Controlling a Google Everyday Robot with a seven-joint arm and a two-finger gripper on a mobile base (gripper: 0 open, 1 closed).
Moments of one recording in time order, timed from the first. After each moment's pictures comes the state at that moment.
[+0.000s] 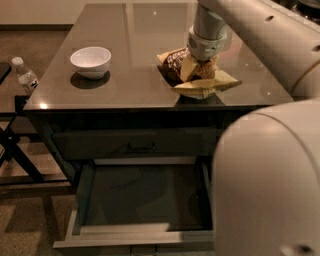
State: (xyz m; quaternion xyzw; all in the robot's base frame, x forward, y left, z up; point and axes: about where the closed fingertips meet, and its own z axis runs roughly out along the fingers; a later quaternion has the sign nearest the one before) arm 0.709 -0.132 0.868 -0.25 0.96 0.00 0.13
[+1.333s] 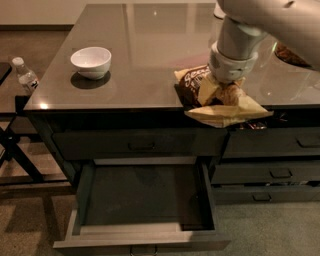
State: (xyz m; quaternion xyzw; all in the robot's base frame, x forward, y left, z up) arm 0.585 -0.161 0.877 -0.19 0.98 -0.01 0.11
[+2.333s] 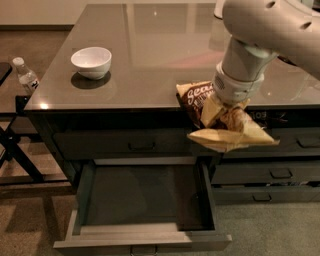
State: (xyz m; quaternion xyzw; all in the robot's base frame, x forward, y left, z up) arm 0.532 -0.167 0.854 -0.18 0.98 0.01 0.08
